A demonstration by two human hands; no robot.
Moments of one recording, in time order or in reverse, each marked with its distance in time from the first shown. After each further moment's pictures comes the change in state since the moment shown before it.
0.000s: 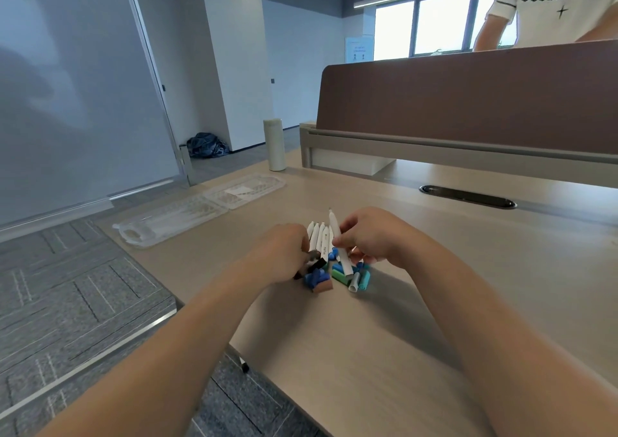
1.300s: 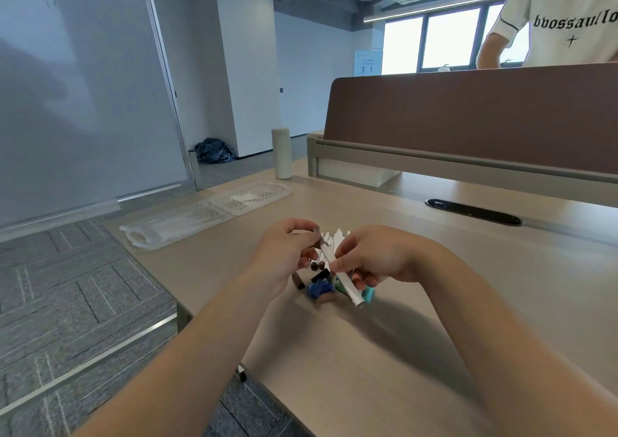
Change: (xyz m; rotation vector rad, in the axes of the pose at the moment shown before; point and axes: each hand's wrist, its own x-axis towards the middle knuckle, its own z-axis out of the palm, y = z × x) left_hand -0.013 0.014 -0.002 -1.331 0.155 -0.235; right_hand -0.006 0.001 -0.005 0.034 -0.318 -0.076
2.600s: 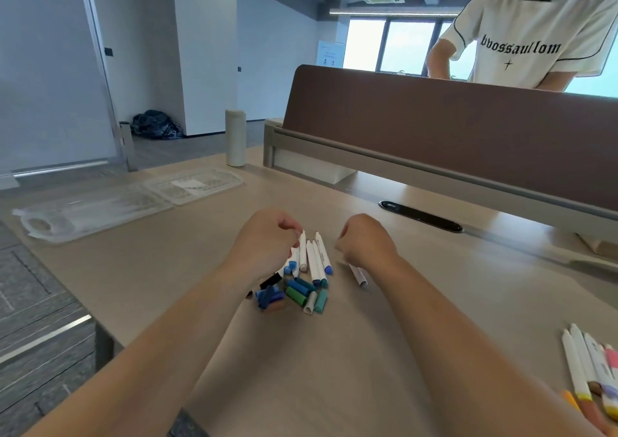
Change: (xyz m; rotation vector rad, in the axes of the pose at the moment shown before) left_hand 0.012 0.016 0.037 0.553 -0.049 0.146; right_hand 0.054 0.049 -0.033 -0.447 0.672 0.353
